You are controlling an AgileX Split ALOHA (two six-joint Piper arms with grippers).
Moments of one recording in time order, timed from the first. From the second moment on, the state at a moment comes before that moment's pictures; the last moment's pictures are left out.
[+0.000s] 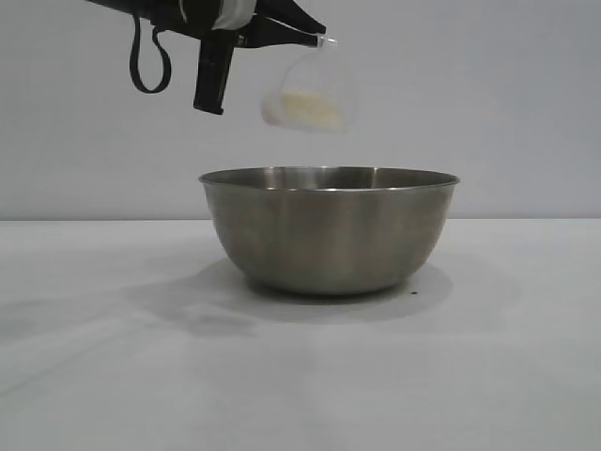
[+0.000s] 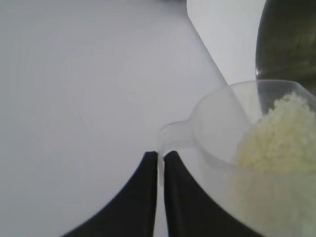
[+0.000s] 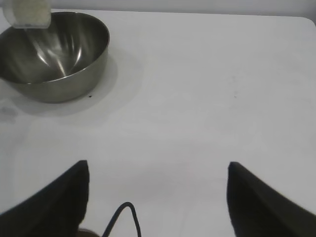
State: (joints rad) left arm -0.37 1.90 -1.08 0.90 -0.81 1.35; right arm 0.10 -0.02 -0.49 0.10 1.14 -0.07
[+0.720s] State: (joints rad) left arm -0.37 1.90 -1.08 0.99 -0.81 1.60; right arm 0.10 -0.02 -0.49 0.10 1.14 -0.07
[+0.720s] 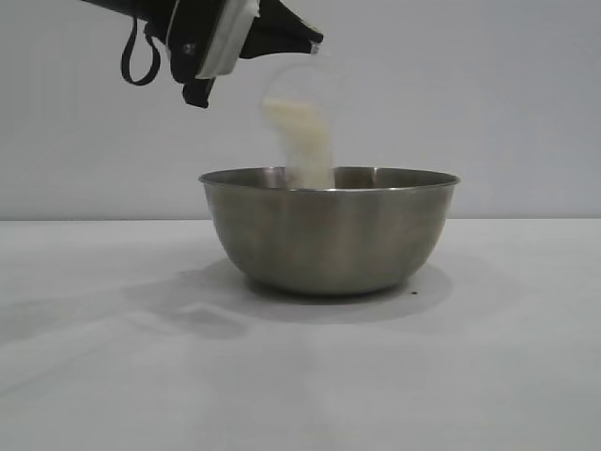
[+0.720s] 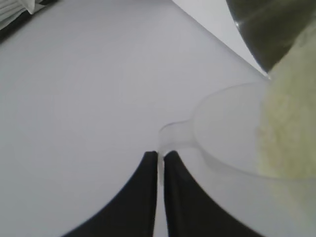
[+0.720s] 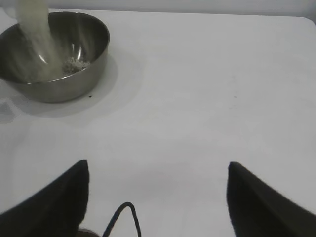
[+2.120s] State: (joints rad) left arm -0.38 1.90 -1.08 1.07 -0.84 1.92; right arm 0.10 -0.02 -0.49 0.10 1.14 -0.07
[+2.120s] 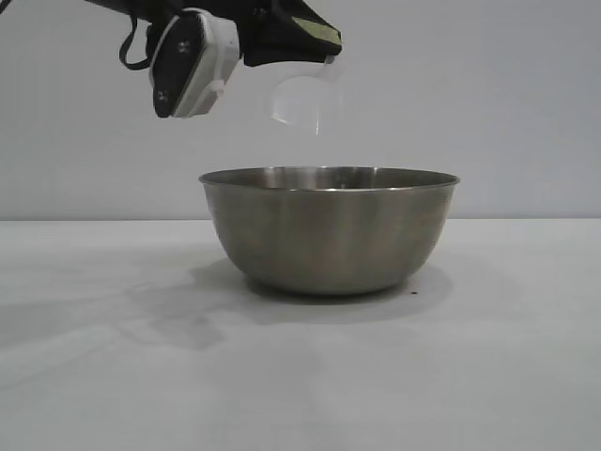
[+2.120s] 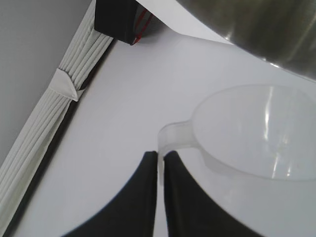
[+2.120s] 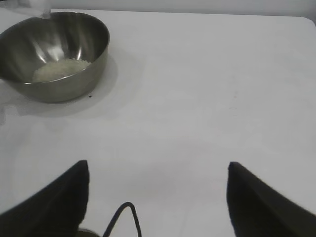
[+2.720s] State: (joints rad) left arm -0.38 1.90 -1.08 0.63 -0.86 1.20; right arm 0.10 -0.02 -0.49 0.10 1.14 -0.07
